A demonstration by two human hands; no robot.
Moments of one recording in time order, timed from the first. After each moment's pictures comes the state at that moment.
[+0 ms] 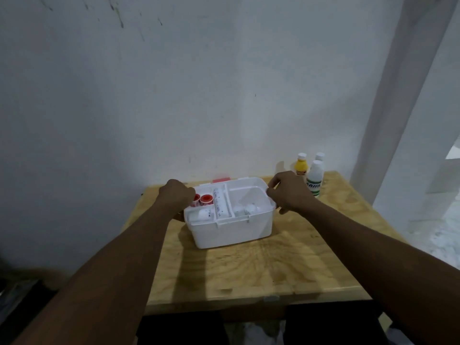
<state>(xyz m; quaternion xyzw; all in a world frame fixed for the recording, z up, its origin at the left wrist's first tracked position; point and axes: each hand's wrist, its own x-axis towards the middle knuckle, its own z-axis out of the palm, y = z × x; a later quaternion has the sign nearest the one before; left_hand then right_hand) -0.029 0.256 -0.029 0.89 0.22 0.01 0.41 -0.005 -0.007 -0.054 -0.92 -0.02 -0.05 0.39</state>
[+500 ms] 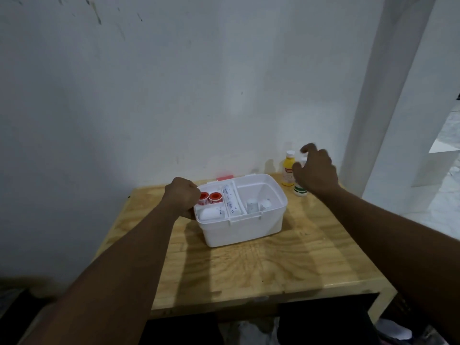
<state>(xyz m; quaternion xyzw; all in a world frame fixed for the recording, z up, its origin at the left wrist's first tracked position) -0.020 0.220 -0.030 0.89 0.16 0.00 0.43 0.022 -0.078 -0.046 -0.92 0.10 -0.21 0.31</state>
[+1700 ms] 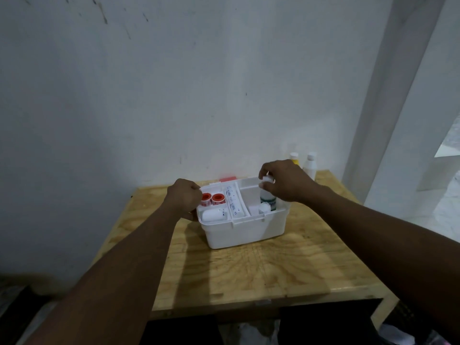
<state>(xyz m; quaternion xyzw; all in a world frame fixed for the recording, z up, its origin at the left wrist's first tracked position) -0.021 0.225 -0.035 0.88 0.14 0.00 0.46 0.012 -0.031 -0.032 -0.96 -0.18 -0.12 0.18</state>
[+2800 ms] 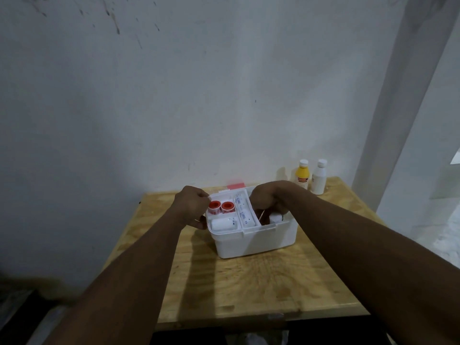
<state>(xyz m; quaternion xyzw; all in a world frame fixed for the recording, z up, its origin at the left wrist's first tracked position) -0.015 0.234 -0.034 0.88 0.13 -0.04 0.46 0.036 0.038 -0.031 -0.89 -0.01 0.34 0.29</state>
